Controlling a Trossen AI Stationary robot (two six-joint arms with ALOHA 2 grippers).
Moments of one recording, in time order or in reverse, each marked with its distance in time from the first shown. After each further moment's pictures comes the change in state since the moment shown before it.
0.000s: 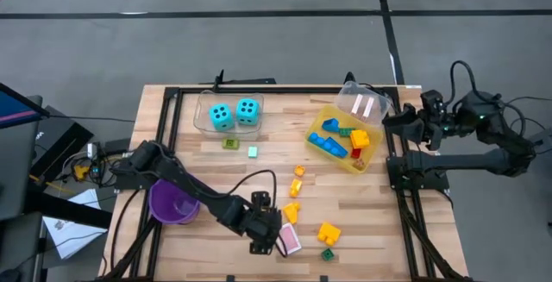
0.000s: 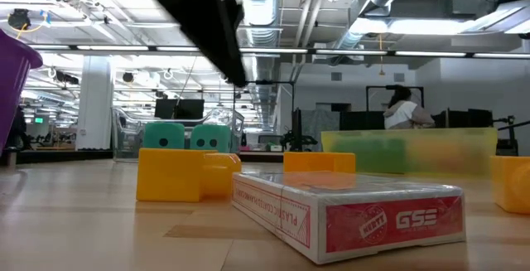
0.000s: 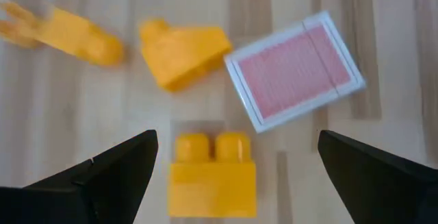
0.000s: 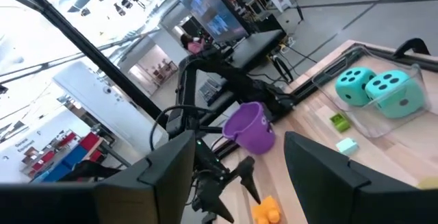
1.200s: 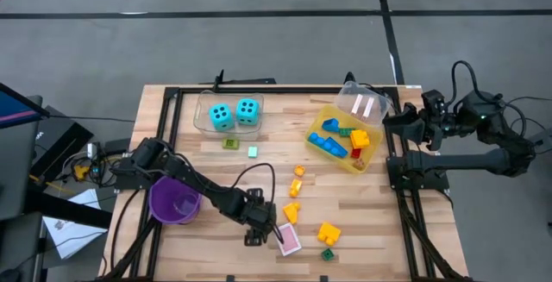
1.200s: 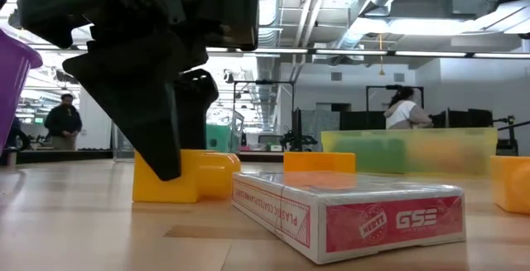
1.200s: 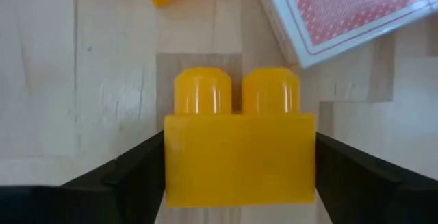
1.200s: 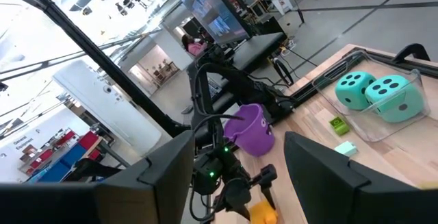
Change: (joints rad) left arm 0.070 0.000 -0.242 0.176 0.178 -0.001; right arm 0.000 -0.003 0.000 0.002 -0.001 -0.022
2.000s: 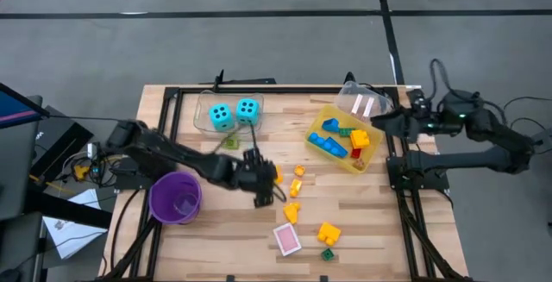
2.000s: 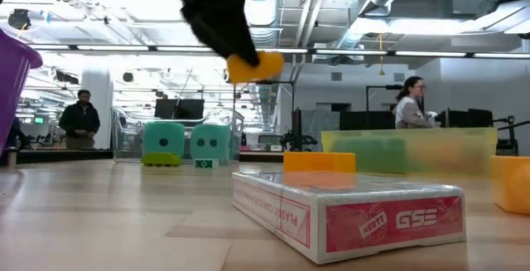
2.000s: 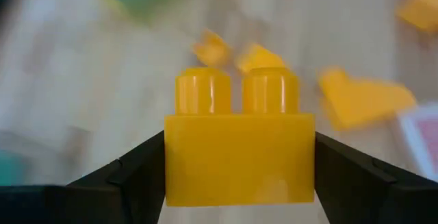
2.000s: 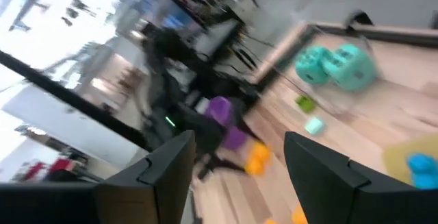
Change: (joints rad) left arm 0.158 -0.259 0.000 -0.060 -0.332 0.081; right arm 0.000 0.090 0.000 -0.033 0.111 0.131
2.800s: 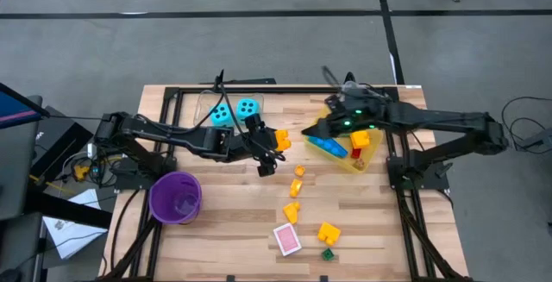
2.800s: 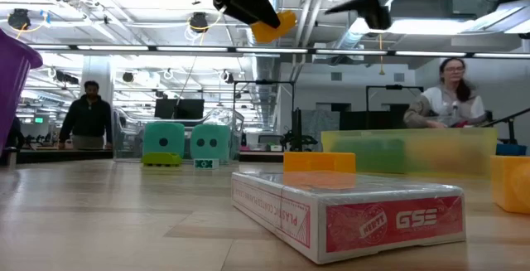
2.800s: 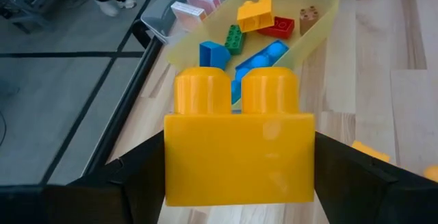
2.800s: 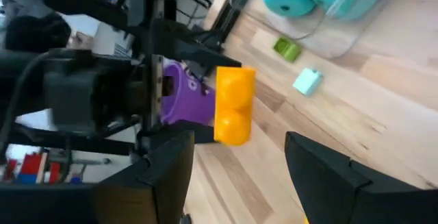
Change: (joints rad) left arm 0.186 -0.156 0.000 0.182 -0.069 0.369; right arm -0.036 0.667 0.073 0.278 -0.112 0.167
